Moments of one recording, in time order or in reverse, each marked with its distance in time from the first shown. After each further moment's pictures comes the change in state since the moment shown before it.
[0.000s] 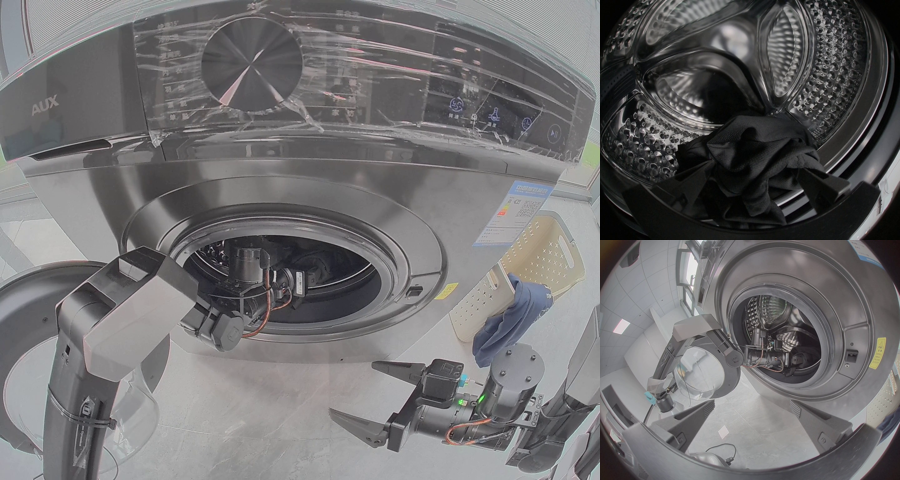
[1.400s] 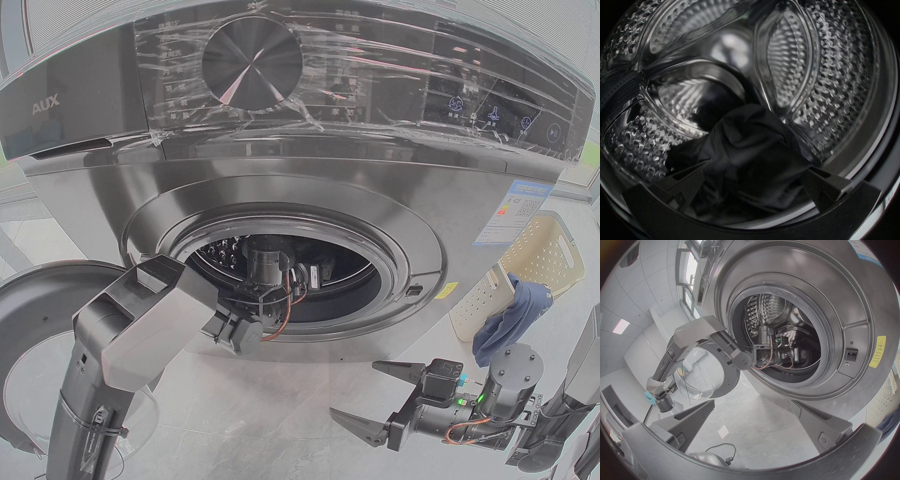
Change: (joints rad) left arm -0.056 0.054 -0.097 -0.038 0.138 -0.023; right arm -0.004 0.005 -0.001 0.000 0.000 0.000
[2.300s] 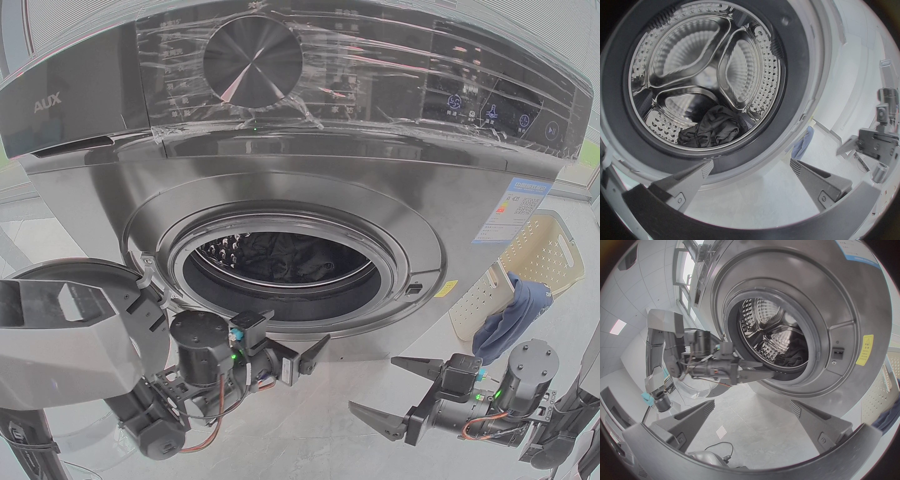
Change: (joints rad) left arm -0.152 -0.429 1.011 -0.529 -0.081 0.073; right arm -0.038 -0.053 0.053 0.003 -0.012 0.001
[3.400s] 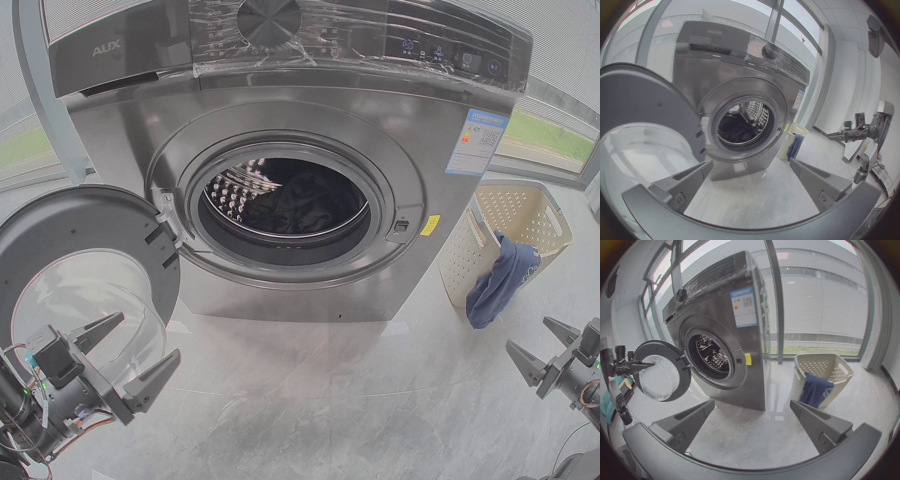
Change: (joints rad) left arm 0.120 -0.938 0.452 0.356 0.007 0.028; right arm -0.473 -0.801 0.105 0.606 -0.123 -0.088
